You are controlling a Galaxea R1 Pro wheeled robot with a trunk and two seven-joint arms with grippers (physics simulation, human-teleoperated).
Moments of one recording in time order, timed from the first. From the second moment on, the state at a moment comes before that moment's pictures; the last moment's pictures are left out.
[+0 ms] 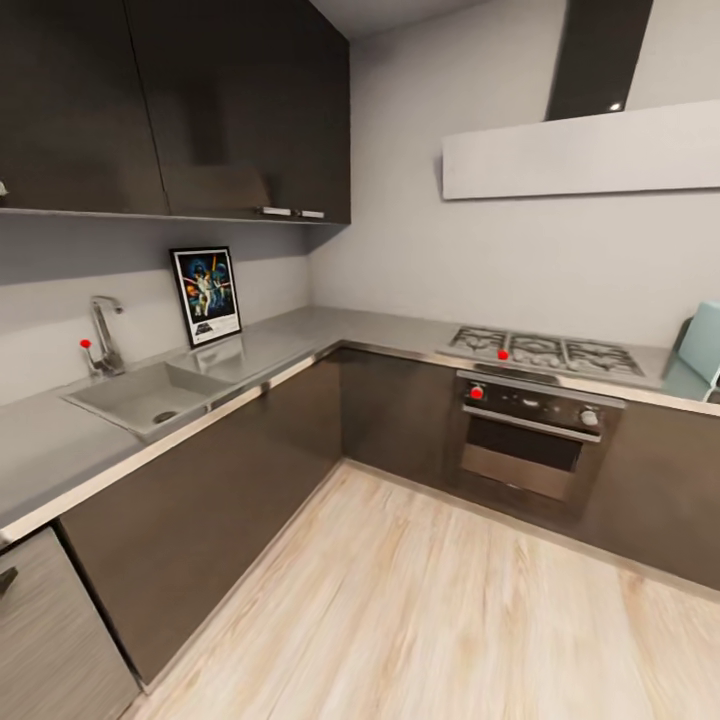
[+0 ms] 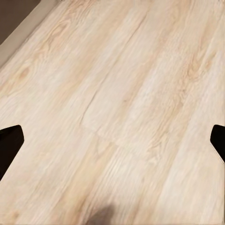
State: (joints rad) left arm 0.06 -0.03 0.01 -0.64 0.00 -0.24 0.00; right arm -0.14 -0.06 -0.01 -0.37 0.01 -0.31 -0.01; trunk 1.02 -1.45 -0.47
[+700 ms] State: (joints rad) left arm 0.06 -0.03 0.01 -0.64 -0.01 -0.24 0.00; right arm -0.14 -0.06 -0.01 -0.37 0.00 -0.31 -0.01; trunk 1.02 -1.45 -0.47
